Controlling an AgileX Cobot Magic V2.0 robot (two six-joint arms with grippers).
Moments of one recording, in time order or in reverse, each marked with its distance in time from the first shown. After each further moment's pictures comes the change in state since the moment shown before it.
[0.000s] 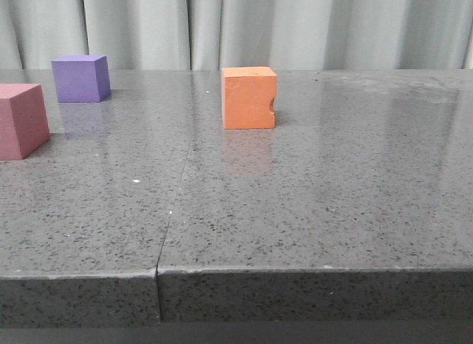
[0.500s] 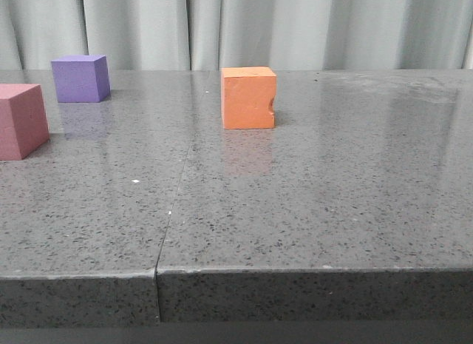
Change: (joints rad) left arm 0.000 0.000 0.000 -0.020 -0.063 0.000; right arm 0.000 -0.517 0.340 -0.041 -0.072 0.000
